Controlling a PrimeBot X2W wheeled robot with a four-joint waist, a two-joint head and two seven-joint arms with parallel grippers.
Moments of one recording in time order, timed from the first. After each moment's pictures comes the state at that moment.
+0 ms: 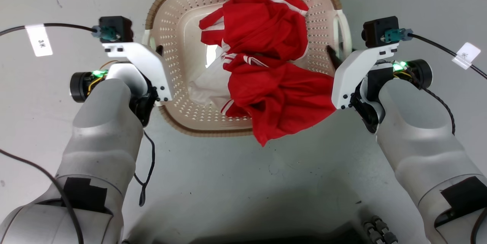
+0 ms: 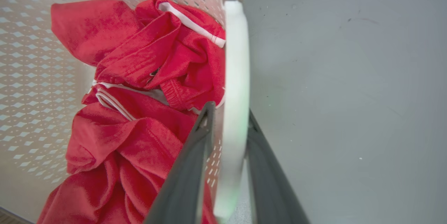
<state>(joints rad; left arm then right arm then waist) -1.08 0.13 -0.19 1.28 -0.37 -0.11 0.02 -1.04 -0.05 0.40 1.22 0.42 0.13 -0.06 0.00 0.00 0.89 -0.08</state>
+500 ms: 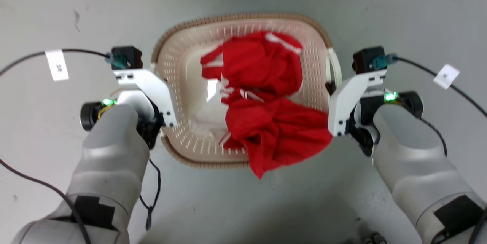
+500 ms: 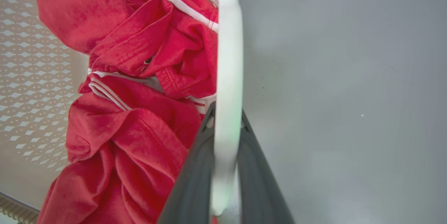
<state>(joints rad) -1.01 0.11 -0.21 1.29 -0.40 -0.12 0.07 -0.97 -0.05 0.53 1.21 0.55 0.13 0.05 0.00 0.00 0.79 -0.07</state>
